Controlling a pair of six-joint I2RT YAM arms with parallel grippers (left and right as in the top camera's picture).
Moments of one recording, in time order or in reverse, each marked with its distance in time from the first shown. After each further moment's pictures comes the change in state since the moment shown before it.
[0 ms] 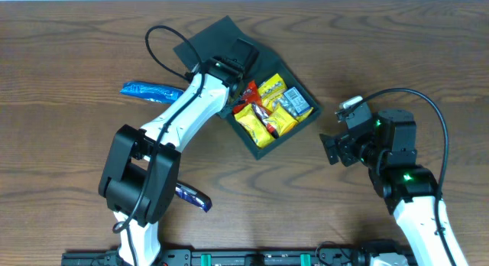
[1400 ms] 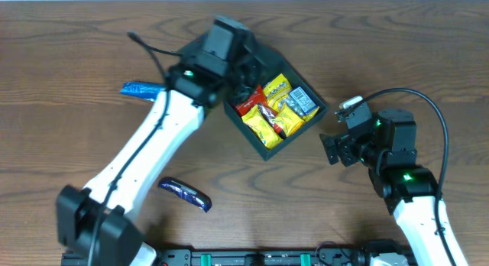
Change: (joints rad) left arm -0.024 -0.296 0.000 0.161 0.428 0.037; right arm 0.000 0.000 0.000 0.000 0.000 0.000
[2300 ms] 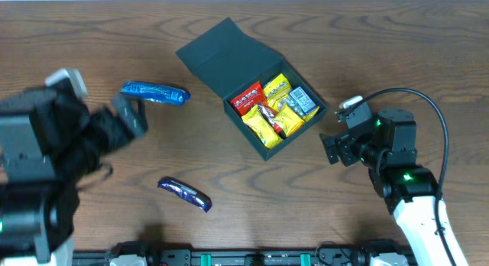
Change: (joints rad) left arm 0.573 -0.653 0.003 -0.505 -0.011 0.797; right arm 0.000 0.000 0.001 0.002 0.000 0.000
